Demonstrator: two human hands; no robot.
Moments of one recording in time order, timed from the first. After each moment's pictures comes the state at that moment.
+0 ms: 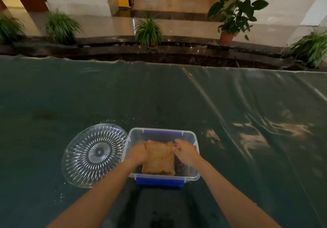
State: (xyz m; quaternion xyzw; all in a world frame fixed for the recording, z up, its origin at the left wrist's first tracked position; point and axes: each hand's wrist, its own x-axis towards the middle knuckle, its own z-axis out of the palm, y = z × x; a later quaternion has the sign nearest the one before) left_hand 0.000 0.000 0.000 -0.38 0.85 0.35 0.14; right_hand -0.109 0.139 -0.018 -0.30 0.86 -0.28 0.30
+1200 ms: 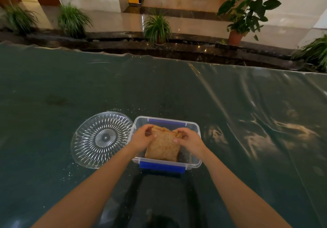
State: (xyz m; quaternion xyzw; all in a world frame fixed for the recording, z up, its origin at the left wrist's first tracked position) left_hand 0.021 -0.002 0.004 -0.33 0.77 0.54 -0.03; right_hand -0.106 0.155 -0.010 -0.28 0.79 -0.44 0.32
